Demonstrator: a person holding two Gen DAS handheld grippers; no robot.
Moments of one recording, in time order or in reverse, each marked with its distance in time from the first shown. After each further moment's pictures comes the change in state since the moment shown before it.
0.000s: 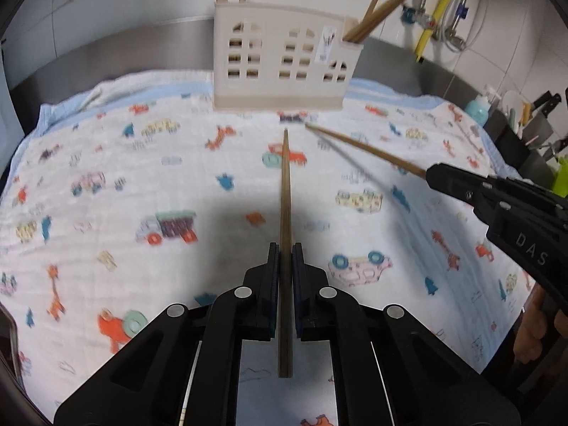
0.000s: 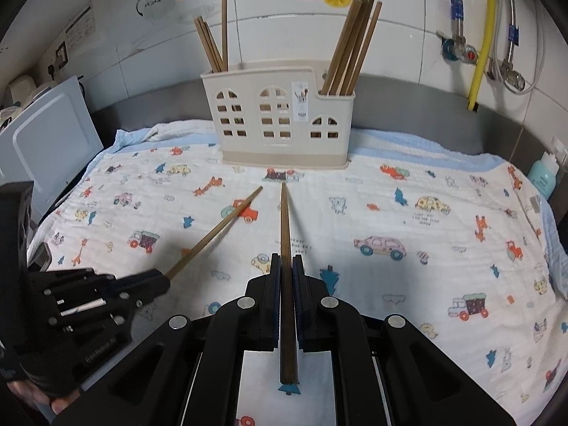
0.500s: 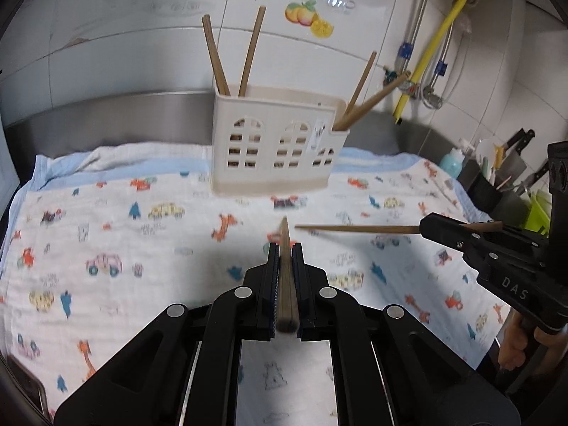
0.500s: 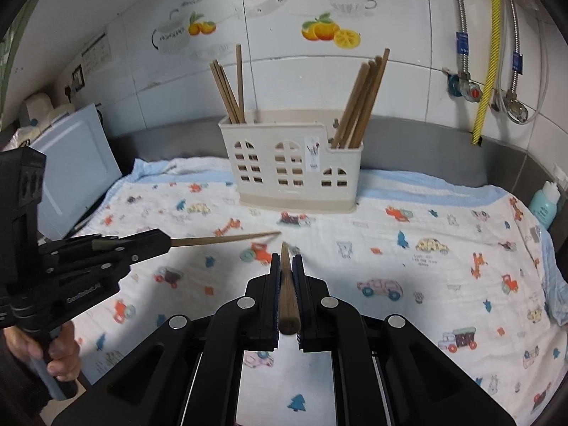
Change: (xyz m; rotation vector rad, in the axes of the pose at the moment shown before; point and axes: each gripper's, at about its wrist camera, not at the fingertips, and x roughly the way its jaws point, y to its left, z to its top) left arm -0.038 0.021 0.053 0.012 -0.177 -0.096; right arm -0.029 0.000 0.034 -0.006 -0.092 0.057
